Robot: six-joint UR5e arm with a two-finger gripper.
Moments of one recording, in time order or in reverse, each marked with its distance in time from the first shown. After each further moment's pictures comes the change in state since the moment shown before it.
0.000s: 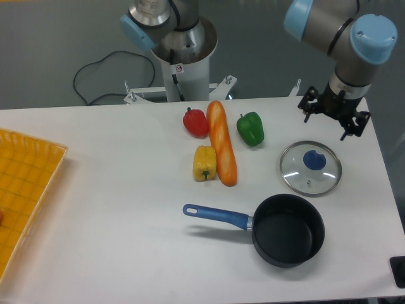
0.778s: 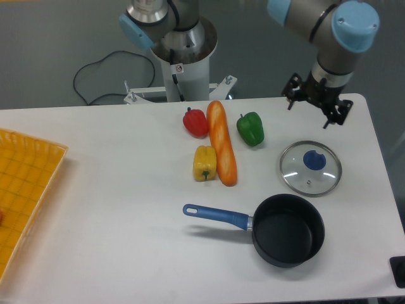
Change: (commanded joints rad) arm 0.005 0.164 -0.141 -0.089 -0.026 -0.152
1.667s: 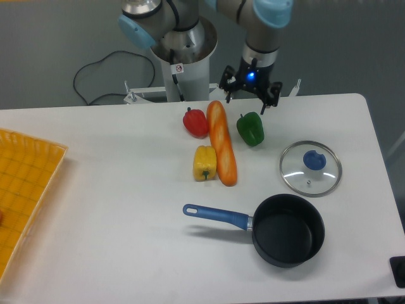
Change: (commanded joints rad) arm -0.058 0.212 -0.485 0.429 -0.131 -0.206
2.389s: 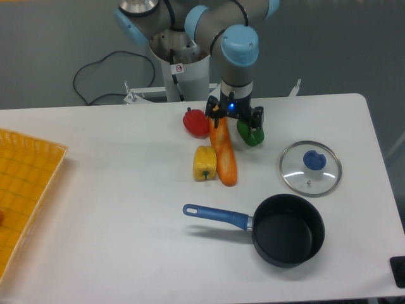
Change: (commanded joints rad) arm -0.121 -0.167 -0.020 0.196 0.104 -0.118
